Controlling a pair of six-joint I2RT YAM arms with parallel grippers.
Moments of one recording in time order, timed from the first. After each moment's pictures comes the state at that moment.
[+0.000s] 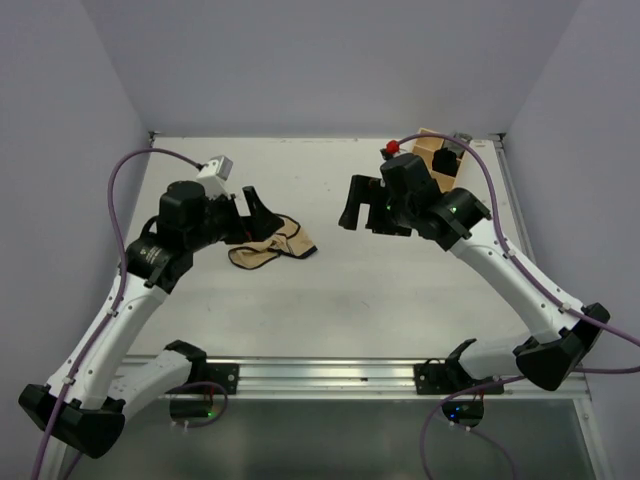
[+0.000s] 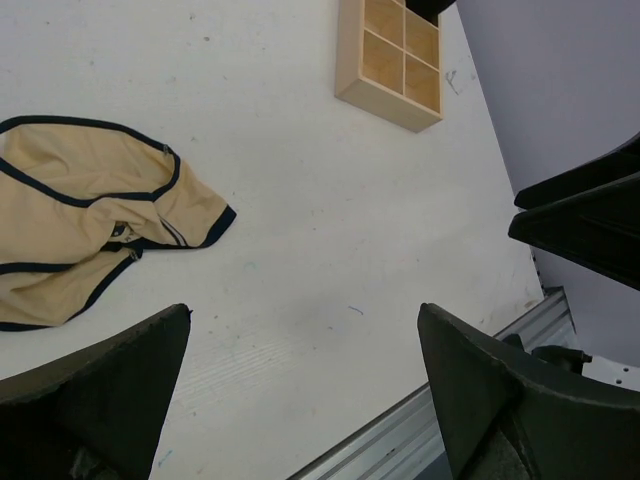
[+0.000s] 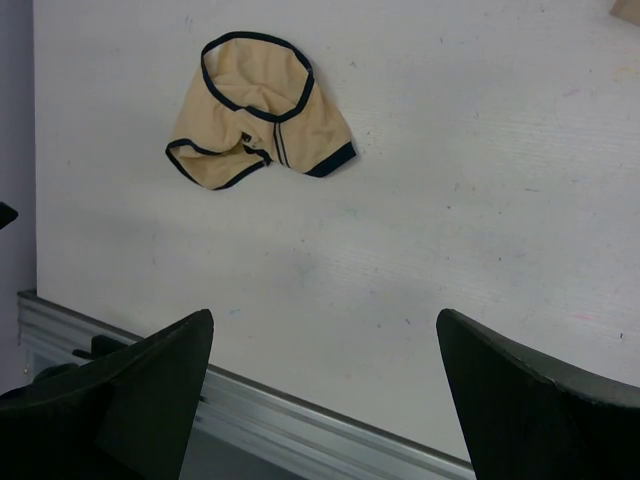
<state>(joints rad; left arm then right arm) -0.39 0.96 1.07 -0.57 0.25 -0.54 0.68 1.34 1.49 -0.91 0.08 0.68</state>
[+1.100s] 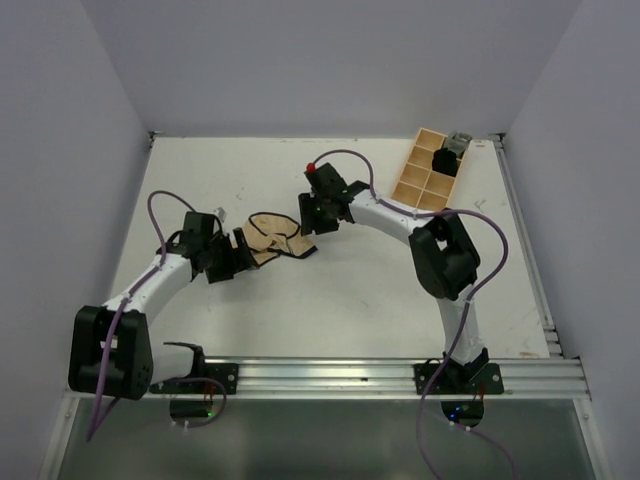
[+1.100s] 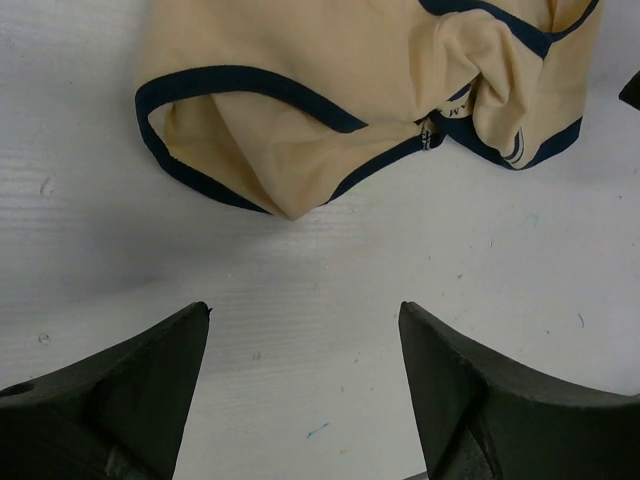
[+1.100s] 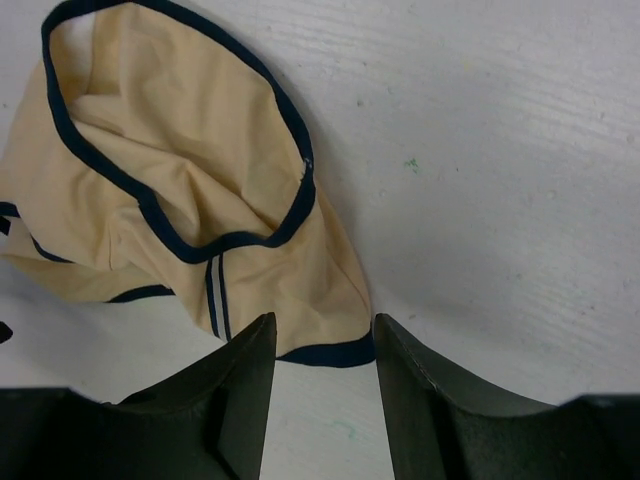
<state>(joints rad) -0.12 1.26 0.67 -0.44 0.25 -0.49 0.68 2.09 1.63 -0.51 -0.07 0.49</state>
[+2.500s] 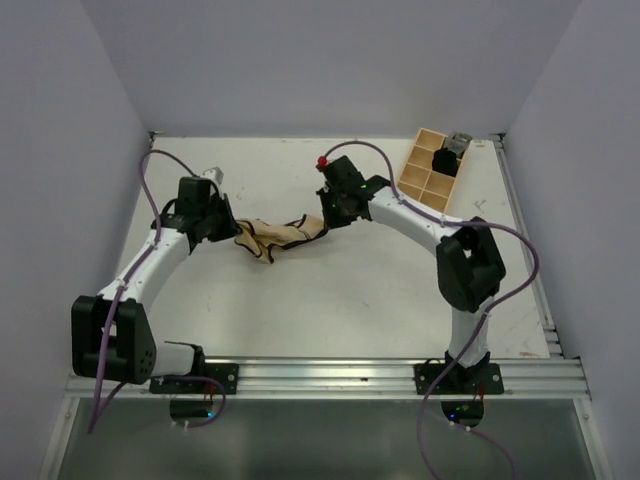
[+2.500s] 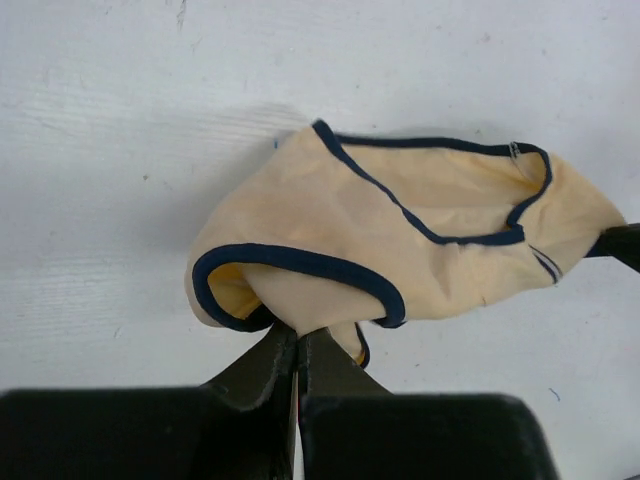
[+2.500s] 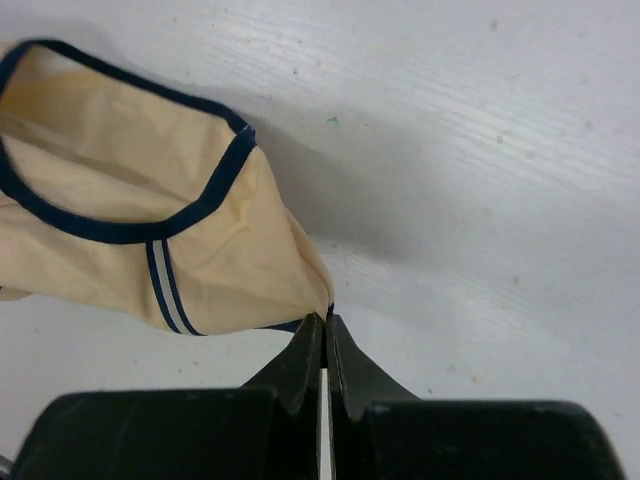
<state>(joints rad) -0.12 1.35 0.92 -0.43 0.16 -0.40 0.66 1.97 1.58 -0.59 -0.03 0.35</state>
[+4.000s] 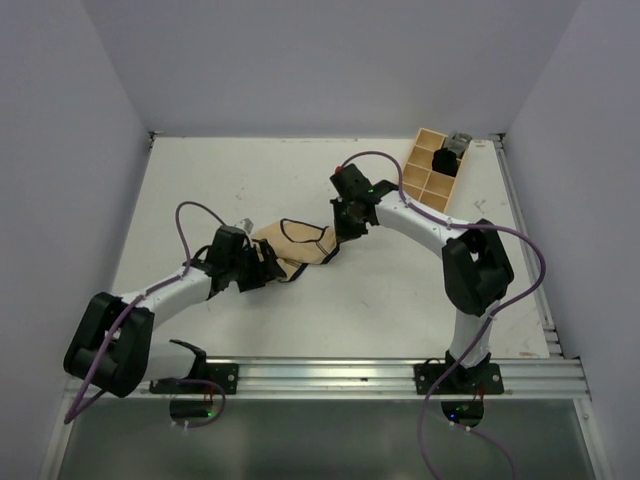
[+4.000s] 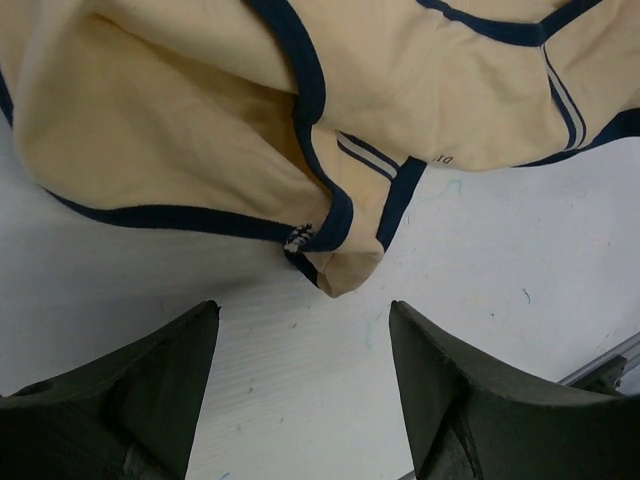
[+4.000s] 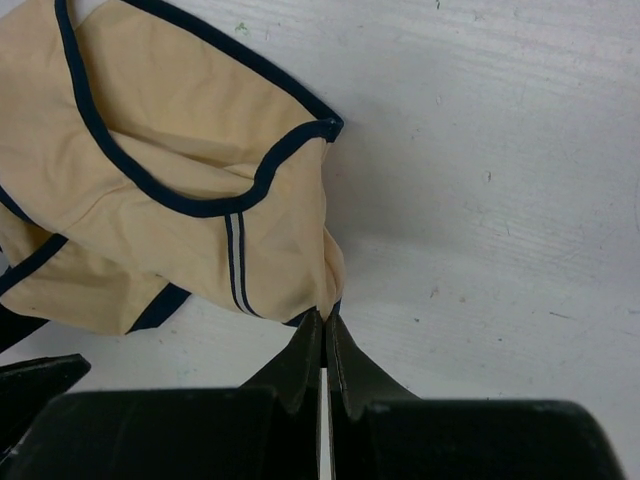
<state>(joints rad) -0.37 1.28 0.52 -0.15 0.24 -0.70 0.63 1.89 1.48 -0.68 0.01 0.50</state>
